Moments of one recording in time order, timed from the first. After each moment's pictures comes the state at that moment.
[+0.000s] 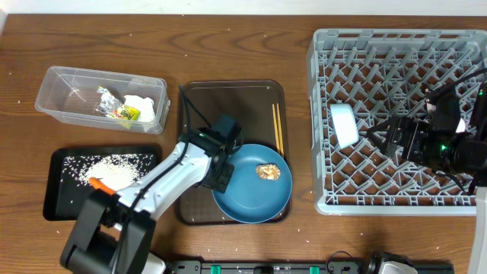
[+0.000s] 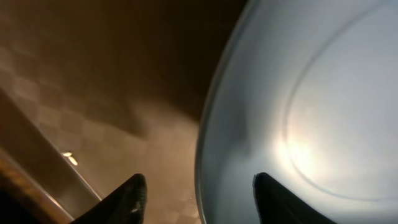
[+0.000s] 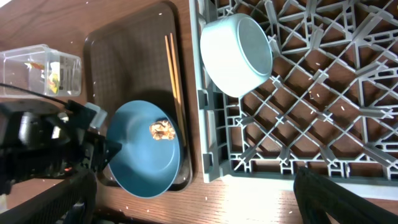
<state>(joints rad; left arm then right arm) -0.53 1.61 0.92 -0.87 -0.03 -0.16 -0.23 1.20 1.48 -1.43 -0.47 0.09</state>
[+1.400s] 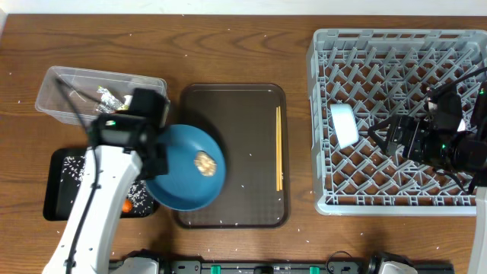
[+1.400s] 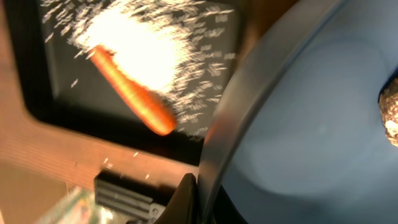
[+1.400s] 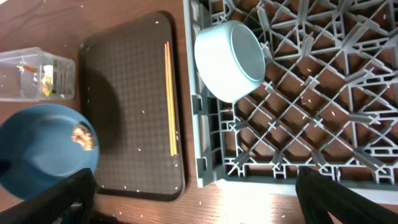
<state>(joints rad) -0.10 1.33 1.18 -1.40 -0.25 -0.31 -0.23 1.20 1.48 -1.41 -0.45 0.09</state>
